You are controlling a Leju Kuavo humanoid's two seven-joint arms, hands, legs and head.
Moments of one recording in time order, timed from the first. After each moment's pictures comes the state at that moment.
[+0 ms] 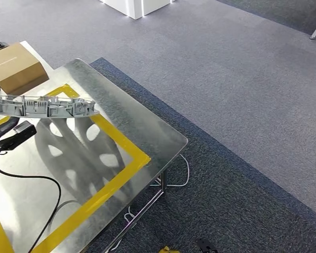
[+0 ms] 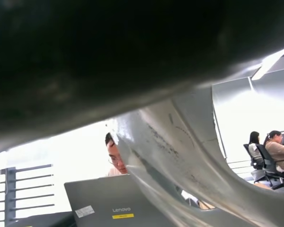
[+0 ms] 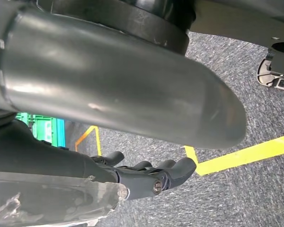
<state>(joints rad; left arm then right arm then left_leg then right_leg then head) -0.31 0.31 0.29 -1.47 -1.45 0.25 -0.07 -0.13 0.07 0.50 -0.21 -0.05 -0.17 0.49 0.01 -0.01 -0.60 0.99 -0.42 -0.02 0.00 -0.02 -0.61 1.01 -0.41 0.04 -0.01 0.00</state>
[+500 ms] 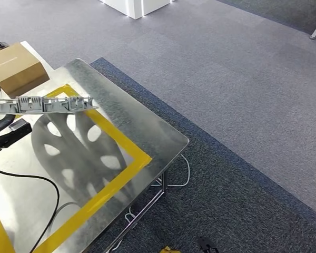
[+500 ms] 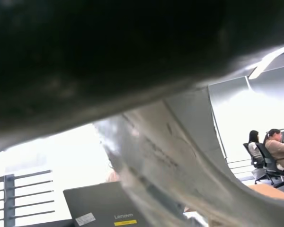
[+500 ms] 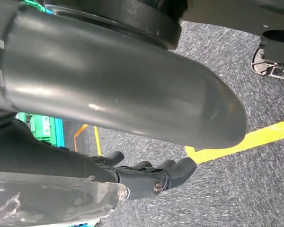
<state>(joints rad) -0.33 0.35 0.29 -1.46 -1.45 0.22 -0.09 -0.14 0.07 0.51 -0.21 -0.01 -0.21 0.49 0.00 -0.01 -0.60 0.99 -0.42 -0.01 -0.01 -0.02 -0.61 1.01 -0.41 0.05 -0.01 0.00</state>
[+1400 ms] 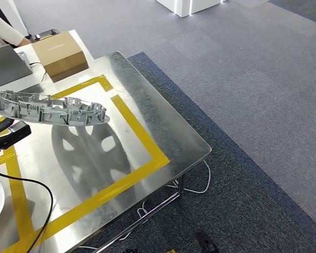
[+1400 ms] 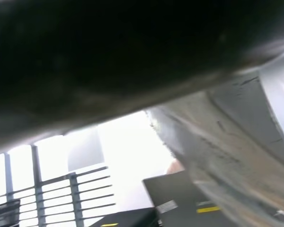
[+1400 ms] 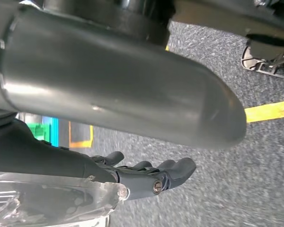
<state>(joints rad) -0.35 0.37 0.26 -1.43 -1.45 0.20 -0.09 -0.16 0.08 0.51 -0.22 0.01 -0.21 0.49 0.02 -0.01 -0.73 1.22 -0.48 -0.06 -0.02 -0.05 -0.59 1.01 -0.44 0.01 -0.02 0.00</state>
